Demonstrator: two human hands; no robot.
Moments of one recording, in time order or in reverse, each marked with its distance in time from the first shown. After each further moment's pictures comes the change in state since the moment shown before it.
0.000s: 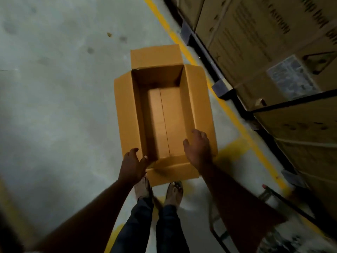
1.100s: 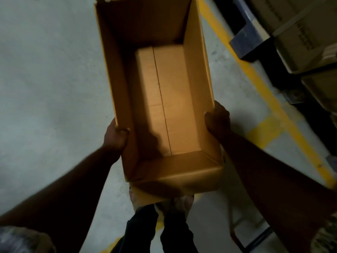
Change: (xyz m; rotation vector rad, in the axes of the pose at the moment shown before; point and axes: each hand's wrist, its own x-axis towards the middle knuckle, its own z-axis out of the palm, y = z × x) left_hand 0.228 -0.074 0.086 -0.350 0.085 -0.031; right_hand 0.191 0.118 0.134 0.039 0.016 0.164
